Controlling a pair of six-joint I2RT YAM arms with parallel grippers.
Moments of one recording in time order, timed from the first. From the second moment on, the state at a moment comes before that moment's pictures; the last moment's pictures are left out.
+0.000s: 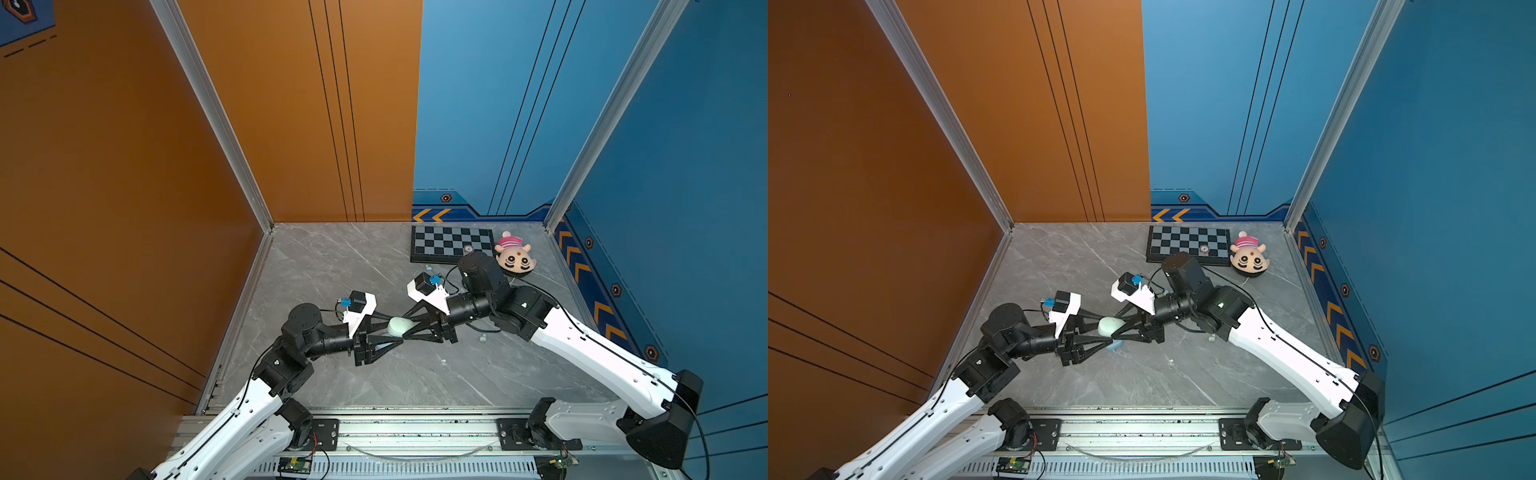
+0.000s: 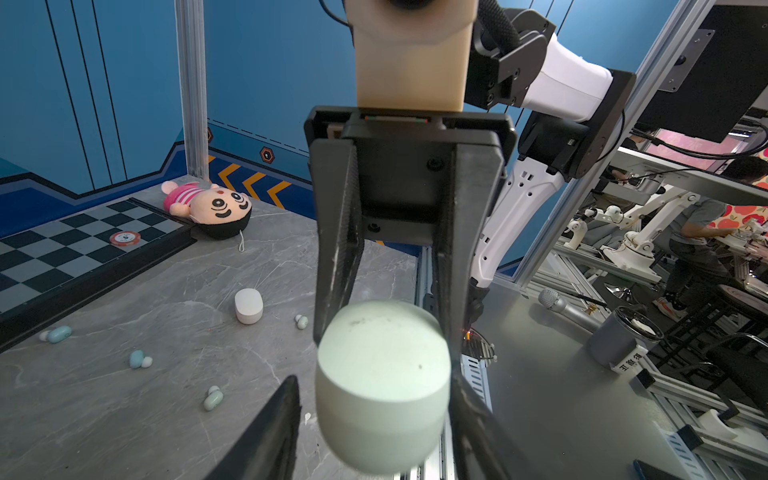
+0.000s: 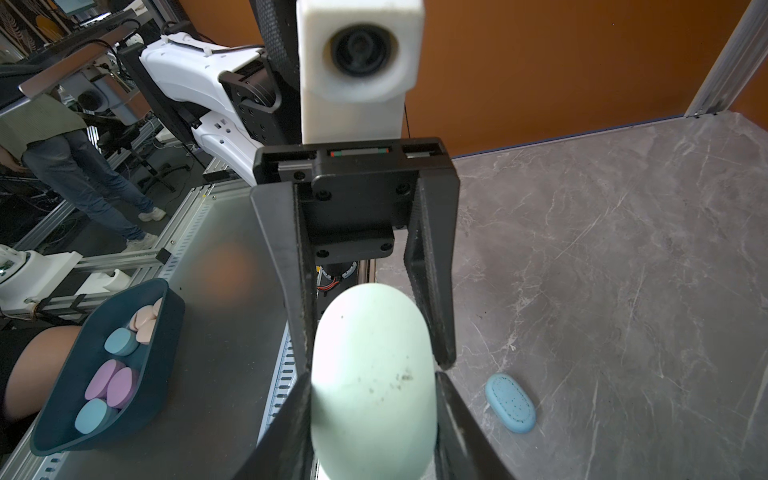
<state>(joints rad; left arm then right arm) -0.59 0.69 0.58 0.04 0.79 -0.21 0.80 1.26 1.23 -0.54 -0.82 -0.20</state>
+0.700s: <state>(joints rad) -0.60 0.71 0.60 -0.01 0.80 -0.20 0.80 1.27 1.23 -0.56 -0.80 -0.20</state>
